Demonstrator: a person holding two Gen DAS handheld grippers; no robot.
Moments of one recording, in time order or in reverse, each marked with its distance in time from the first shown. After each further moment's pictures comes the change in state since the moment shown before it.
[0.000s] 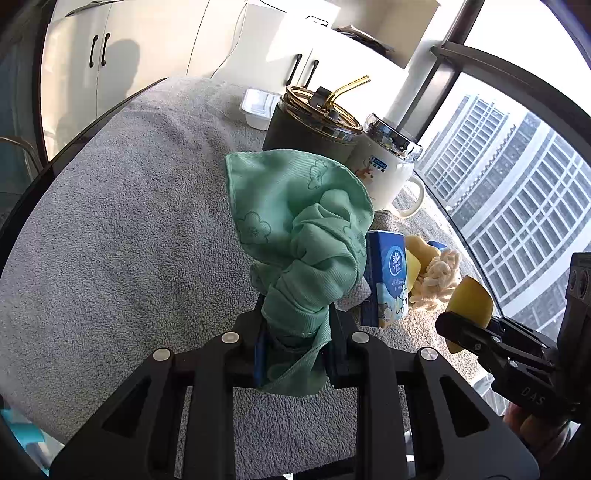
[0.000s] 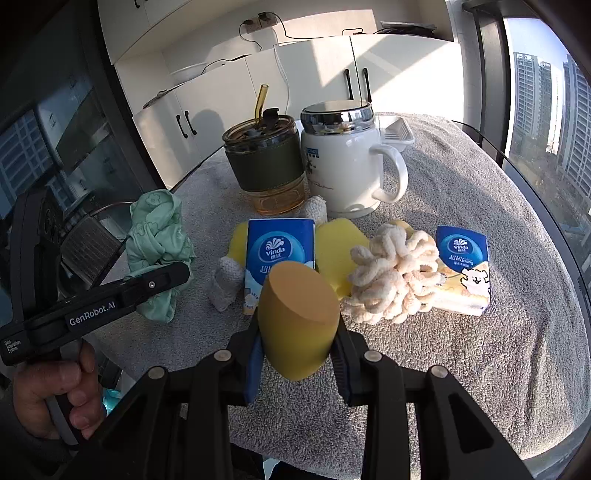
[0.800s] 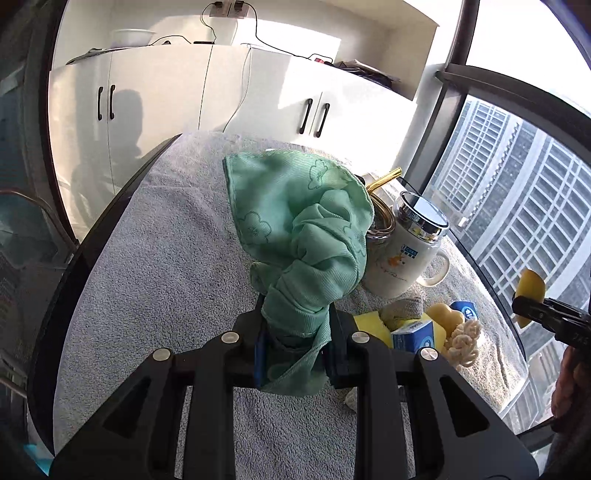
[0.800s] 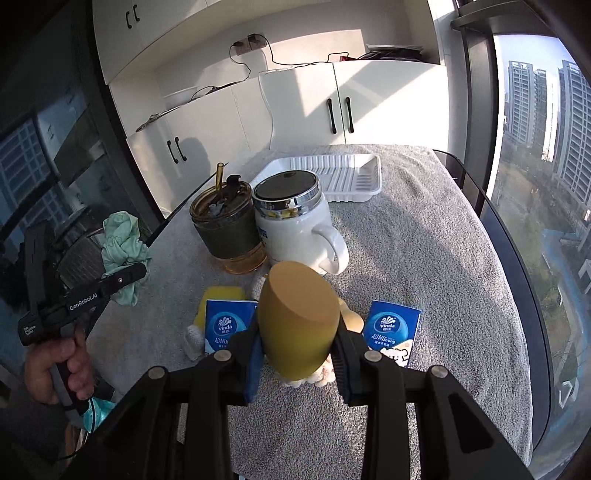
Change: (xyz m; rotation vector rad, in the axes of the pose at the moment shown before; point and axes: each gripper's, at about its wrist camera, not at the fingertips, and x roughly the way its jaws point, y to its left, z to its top) left arm -0.026 0.017 0.067 0.090 -0.131 0.089; right arm -0.036 -0.060 0.068 -0.023 -0.040 -0.037
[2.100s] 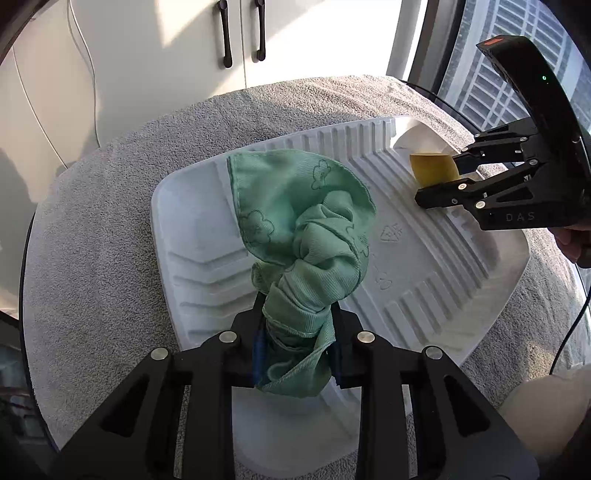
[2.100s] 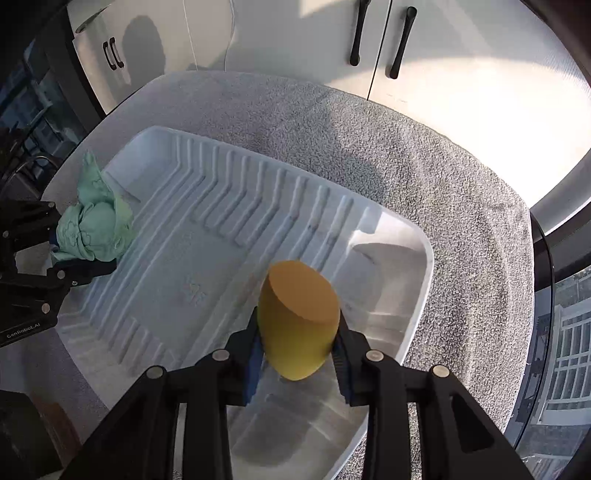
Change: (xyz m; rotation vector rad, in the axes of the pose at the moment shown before) left arm 0.331 -0.020 0.170 0.396 0.410 -0.064; right arm 0.366 -0.085 0.237 -0.284 0.440 -0.047
